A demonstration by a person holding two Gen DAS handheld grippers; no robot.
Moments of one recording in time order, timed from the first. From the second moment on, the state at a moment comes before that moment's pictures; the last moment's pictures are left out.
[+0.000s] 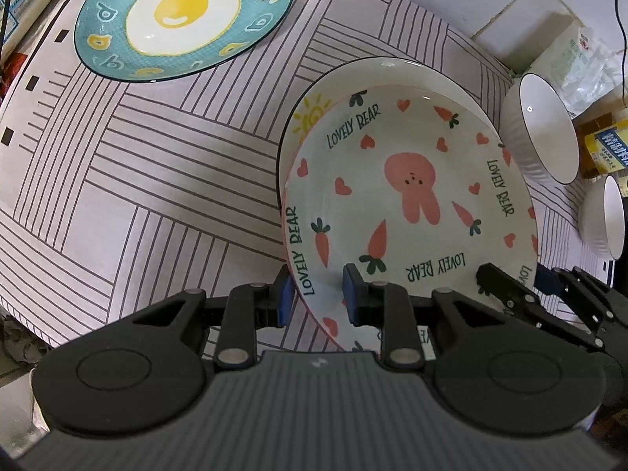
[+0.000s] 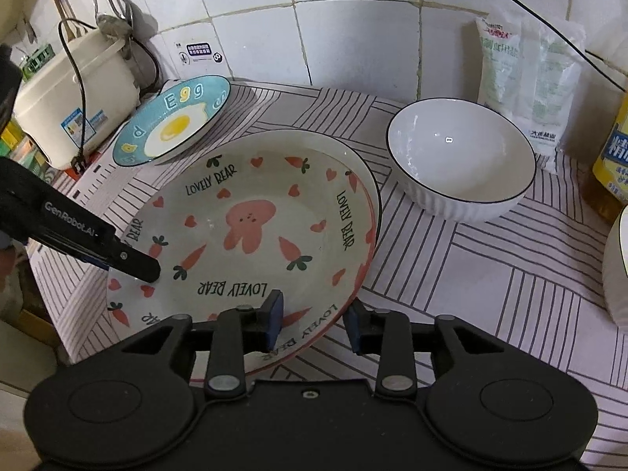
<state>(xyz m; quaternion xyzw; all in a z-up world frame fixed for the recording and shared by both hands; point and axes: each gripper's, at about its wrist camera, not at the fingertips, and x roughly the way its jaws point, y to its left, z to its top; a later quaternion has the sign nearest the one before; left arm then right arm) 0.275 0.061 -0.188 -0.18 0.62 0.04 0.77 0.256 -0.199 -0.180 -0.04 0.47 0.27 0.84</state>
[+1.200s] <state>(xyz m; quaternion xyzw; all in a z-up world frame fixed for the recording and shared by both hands) 0.214 0.106 -0.054 -0.07 0.56 -0.03 0.83 0.173 -0.143 -0.037 -0.04 0.34 0.31 0.89</state>
